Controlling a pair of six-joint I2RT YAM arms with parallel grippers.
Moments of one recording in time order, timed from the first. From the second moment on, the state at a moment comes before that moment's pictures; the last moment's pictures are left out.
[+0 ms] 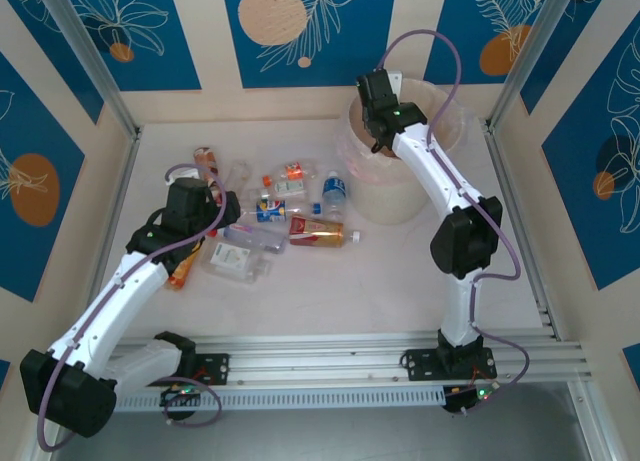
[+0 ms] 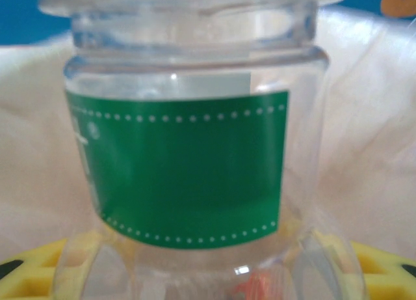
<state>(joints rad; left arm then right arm) -0.36 1.03 0.92 -0.60 -0.28 -0.49 0.40 2.01 2.06 -0.82 0.59 0.29</state>
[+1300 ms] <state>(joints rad) -0.36 1.03 0.93 -0.60 -0.30 -0.47 0.32 2.07 1.98 -1.13 0.18 0.35</state>
